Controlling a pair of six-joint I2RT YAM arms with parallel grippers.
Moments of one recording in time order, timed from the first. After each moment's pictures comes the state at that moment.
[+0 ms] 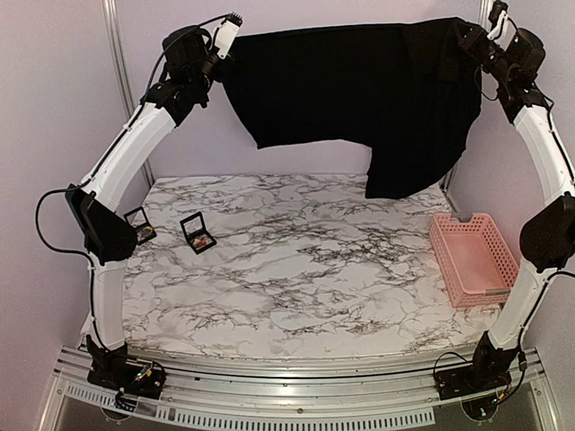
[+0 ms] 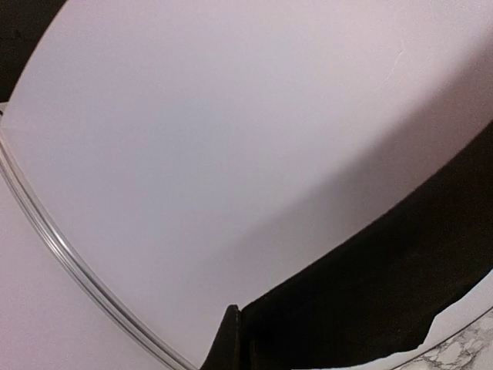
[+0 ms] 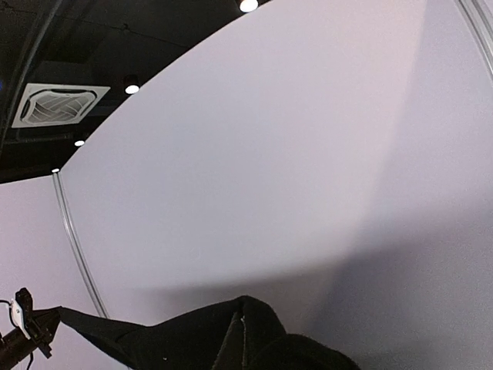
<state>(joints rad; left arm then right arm) -0.51 2.15 2.57 -0.19 -0.55 0.76 -0.03 1.83 2.25 0.05 -0.38 0.55</state>
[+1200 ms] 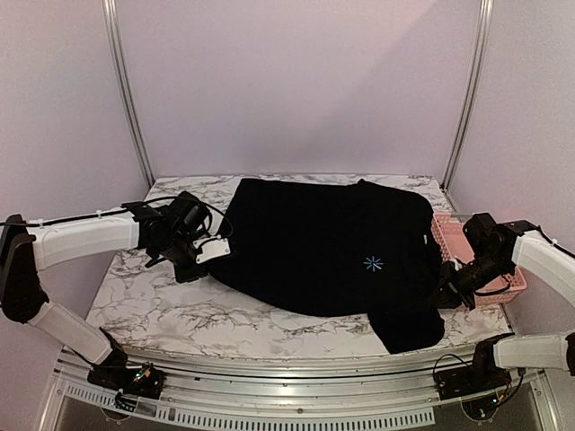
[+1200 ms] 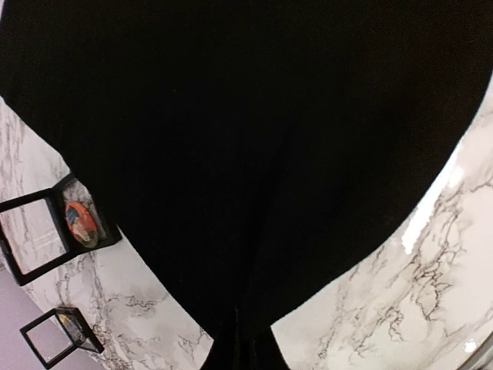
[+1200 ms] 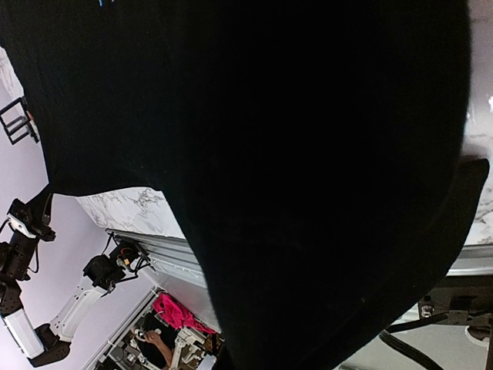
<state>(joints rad) -0.63 1.44 0.96 -0.72 -0.14 0.68 0.14 1.09 0.74 -1.11 -0.65 0.71</state>
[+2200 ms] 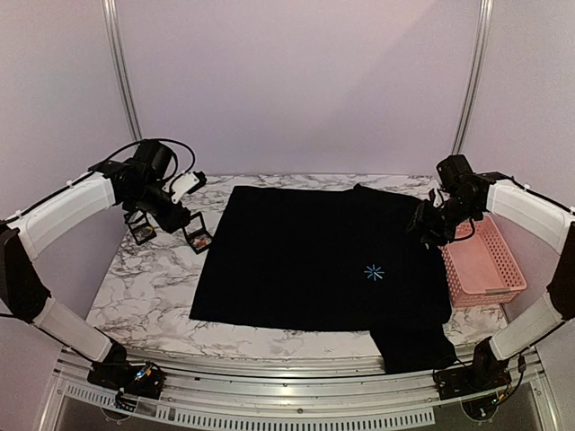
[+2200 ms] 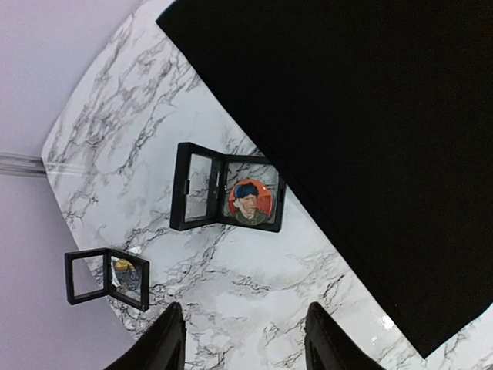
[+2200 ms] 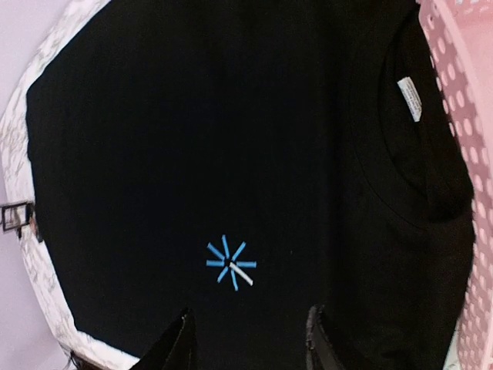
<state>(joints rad) -0.36 1.42 1.26 -0.80 -0.12 0.49 0.24 1.42 1.16 -0.81 -0.21 0.68</state>
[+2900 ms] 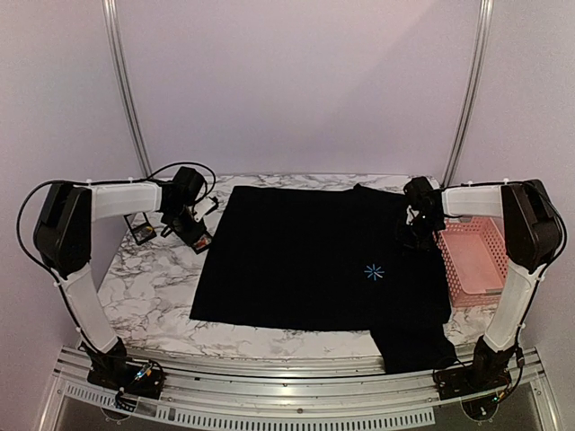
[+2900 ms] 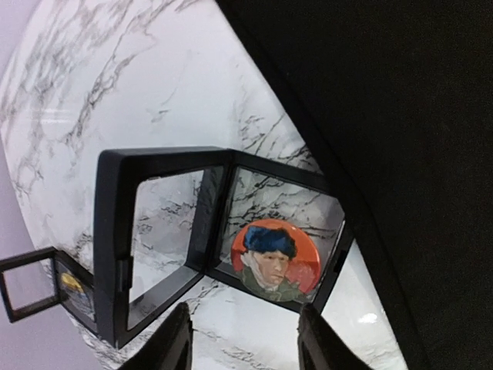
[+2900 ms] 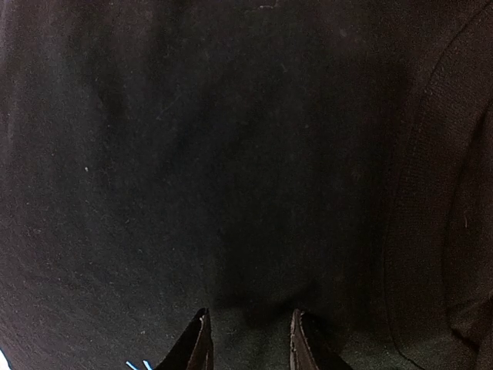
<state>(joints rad) -0.34 1.82 1.26 -0.59 -0.27 0.36 0.27 1.87 1.23 -0.59 -0.08 0.58</state>
